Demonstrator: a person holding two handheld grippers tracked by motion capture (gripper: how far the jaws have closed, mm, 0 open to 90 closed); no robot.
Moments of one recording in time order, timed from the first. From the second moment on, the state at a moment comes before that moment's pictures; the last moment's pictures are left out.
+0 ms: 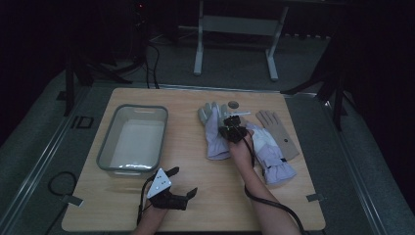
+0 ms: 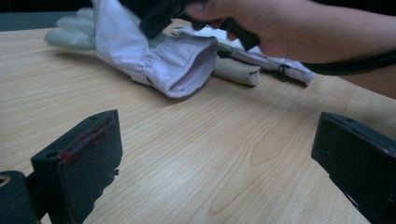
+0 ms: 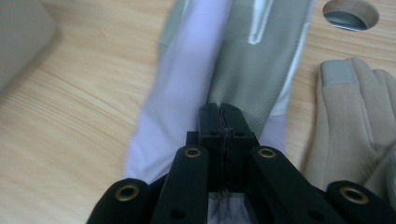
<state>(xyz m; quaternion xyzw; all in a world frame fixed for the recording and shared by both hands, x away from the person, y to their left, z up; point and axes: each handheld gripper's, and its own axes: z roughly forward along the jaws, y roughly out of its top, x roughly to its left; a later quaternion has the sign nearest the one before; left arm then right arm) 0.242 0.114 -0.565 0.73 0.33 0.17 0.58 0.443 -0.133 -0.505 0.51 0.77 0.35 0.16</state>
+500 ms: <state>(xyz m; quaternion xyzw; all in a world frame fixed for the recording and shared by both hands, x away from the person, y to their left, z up) 0.242 0.113 -0.565 0.73 0.33 0.18 0.58 0.366 -0.148 -0.491 0.54 0.72 0.40 0.17</state>
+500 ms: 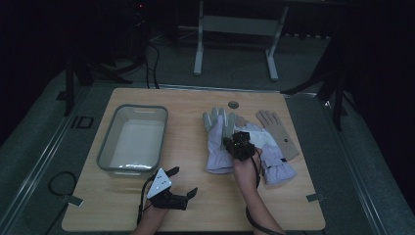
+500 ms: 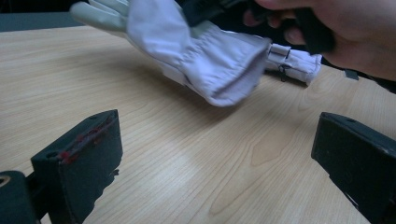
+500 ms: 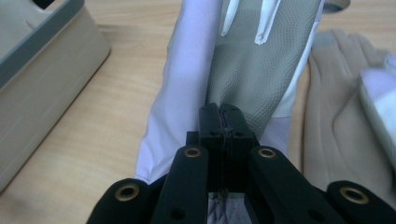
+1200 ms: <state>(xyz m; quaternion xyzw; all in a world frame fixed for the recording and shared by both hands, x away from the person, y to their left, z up) 0.242 0.112 -0.565 0.73 0.32 0.18 0.57 0.344 -0.160 -0.537 0.58 0.70 0.39 0.12</state>
